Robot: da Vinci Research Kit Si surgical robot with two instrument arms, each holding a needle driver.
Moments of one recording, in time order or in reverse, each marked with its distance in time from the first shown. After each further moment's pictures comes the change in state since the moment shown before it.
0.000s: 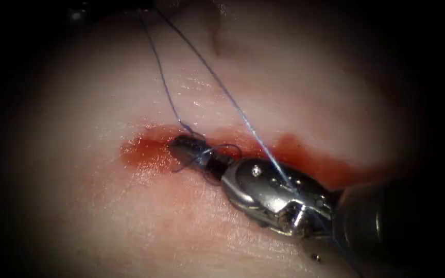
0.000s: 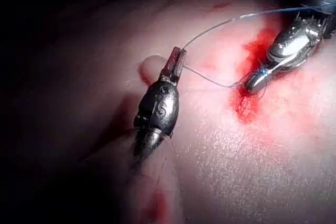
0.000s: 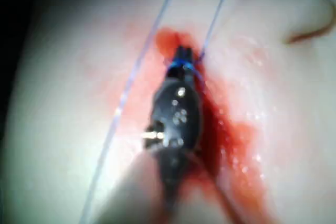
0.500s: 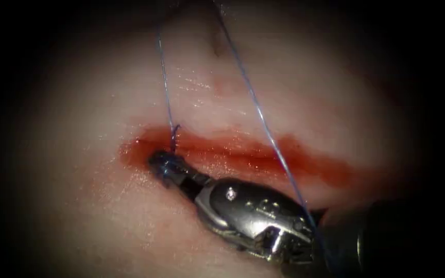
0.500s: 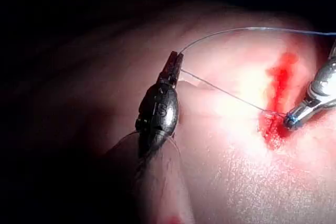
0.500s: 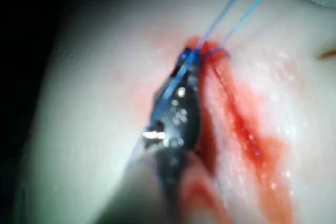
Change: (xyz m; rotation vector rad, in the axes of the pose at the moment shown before) right arm 0.000 -0.004 0.000 0.009 -0.025 -0.046; left arm 0.003 -0.006 0.001 0.050 -0.045 0.000
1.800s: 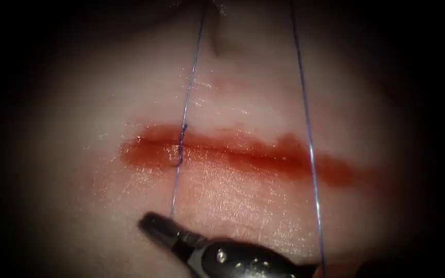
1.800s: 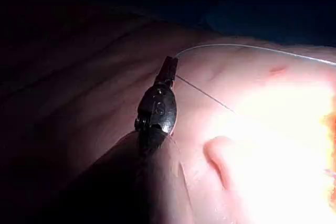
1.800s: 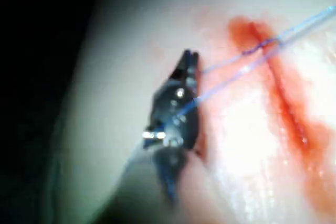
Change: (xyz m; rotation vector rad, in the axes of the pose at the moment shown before) right arm -0.004 -0.004 -0.002 0.105 -0.085 0.015; left arm -0.001 -0.010 0.009 0.083 -0.071 0.061
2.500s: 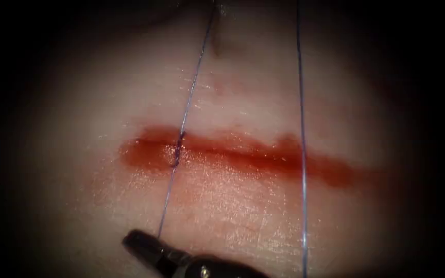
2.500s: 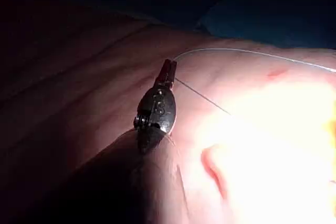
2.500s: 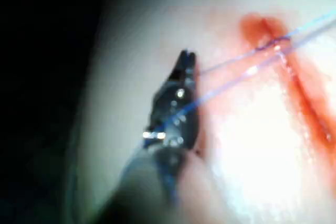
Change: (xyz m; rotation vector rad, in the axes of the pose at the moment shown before) right arm -0.002 -0.003 0.000 0.068 -0.053 0.026; left arm -0.001 0.000 0.002 0.001 -0.052 0.026
